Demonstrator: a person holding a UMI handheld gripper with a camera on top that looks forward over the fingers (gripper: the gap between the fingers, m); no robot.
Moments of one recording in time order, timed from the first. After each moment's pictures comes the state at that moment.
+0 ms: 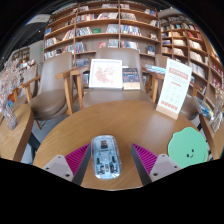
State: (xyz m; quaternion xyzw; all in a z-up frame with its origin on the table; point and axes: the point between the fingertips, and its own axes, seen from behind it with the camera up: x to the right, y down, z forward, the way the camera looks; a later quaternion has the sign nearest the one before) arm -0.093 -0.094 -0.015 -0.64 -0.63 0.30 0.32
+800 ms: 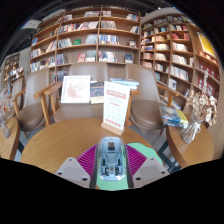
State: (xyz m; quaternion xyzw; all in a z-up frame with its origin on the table) arm -0.055 0.105 0.092 -0.66 -0.57 0.28 0.39
